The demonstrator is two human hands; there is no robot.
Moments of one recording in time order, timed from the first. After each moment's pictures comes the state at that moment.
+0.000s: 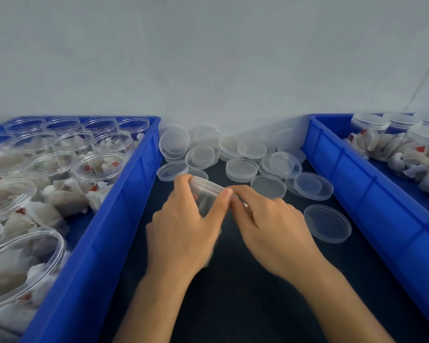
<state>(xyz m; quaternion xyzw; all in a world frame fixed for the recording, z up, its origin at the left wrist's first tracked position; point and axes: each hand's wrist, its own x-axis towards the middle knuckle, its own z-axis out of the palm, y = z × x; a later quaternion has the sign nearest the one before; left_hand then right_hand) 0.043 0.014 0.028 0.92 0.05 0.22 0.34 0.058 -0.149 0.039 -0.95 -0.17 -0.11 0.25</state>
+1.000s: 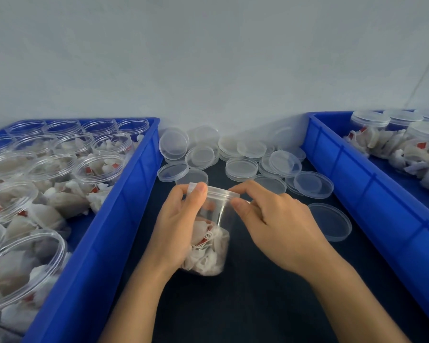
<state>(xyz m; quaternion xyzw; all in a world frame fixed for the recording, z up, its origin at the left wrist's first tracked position) 0.050 0.033 0.022 0.74 0.02 0.10 0.66 0.056 -0.160 0.053 -0.95 -0.18 -0.08 0.25</state>
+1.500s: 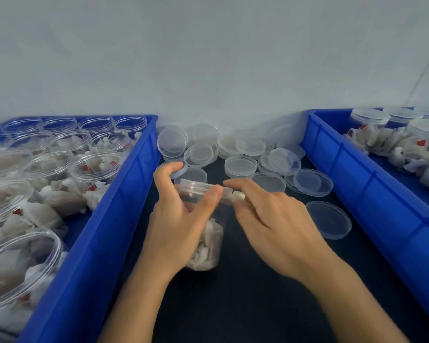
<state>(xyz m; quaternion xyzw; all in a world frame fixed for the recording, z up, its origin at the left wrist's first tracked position) 0.047 0.032 0.023 0.80 0.00 0.17 0.58 0.049 -0.153 0.055 -0.94 -0.20 -0.11 0.25</state>
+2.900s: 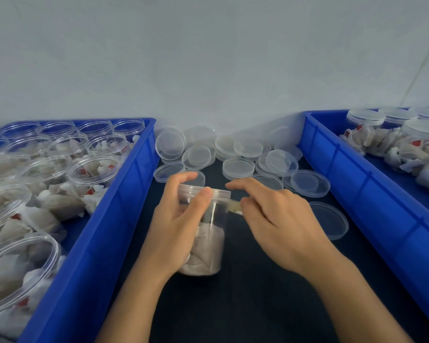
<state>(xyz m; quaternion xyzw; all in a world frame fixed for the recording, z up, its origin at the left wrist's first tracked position) 0.049 0.034 0.021 0.76 -0.04 0.13 0.63 0.055 -0.166 0.055 -0.94 -0.19 -0.11 0.27</state>
